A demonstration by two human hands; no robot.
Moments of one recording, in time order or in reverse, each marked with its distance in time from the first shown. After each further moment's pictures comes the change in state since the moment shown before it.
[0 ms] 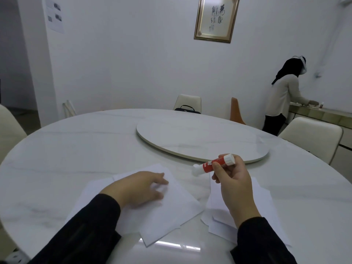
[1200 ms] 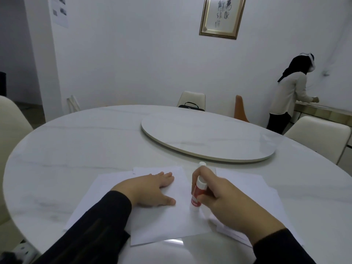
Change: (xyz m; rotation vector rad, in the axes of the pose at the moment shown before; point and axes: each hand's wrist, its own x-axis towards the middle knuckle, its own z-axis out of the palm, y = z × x) left_hand 0.002 0.000 0.006 0.128 -0.174 -0.030; right_hand -0.027 -0.035 0.005 -0.722 -0.742 -0.046
